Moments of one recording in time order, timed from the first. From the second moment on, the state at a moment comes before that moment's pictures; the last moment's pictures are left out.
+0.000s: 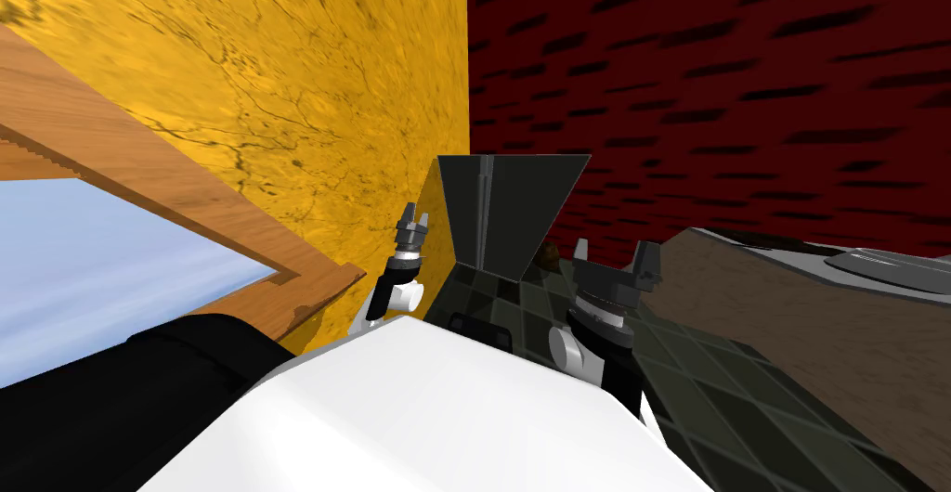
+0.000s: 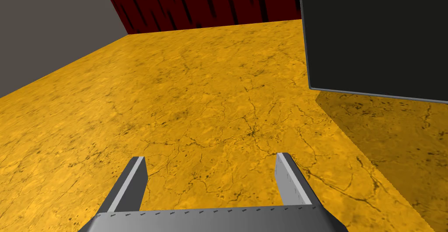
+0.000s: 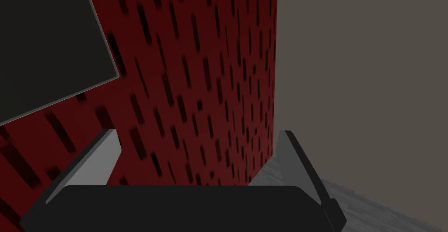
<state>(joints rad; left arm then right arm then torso) 0.47 0.03 0.00 -2.38 -0.01 -0.38 -0.08 0.50 0.01 0.07 -2.27 -0.02 -0.65 -0.11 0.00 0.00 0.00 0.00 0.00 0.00</state>
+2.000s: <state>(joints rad) 0.21 0.20 0.03 -2.18 0.06 -0.22 0.03 0.50 0.01 0.07 -2.27 -0.02 -0.65 -0.11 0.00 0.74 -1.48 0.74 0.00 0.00</state>
